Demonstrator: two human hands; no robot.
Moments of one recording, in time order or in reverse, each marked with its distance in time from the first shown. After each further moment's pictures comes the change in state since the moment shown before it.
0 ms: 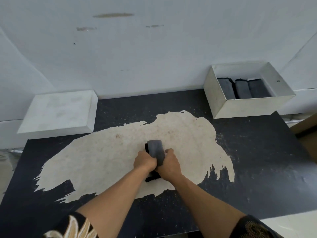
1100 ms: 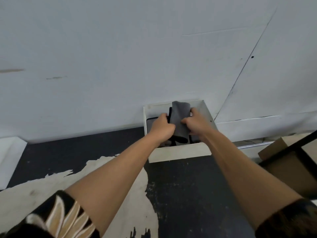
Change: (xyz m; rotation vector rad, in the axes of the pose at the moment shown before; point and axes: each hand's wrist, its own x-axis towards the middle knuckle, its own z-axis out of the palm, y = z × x) left_hand -0.046 0.440 0.081 -0.257 -0.091 0.597; right_hand 0.167 0.045 -0.468 0.400 0.167 -0.111
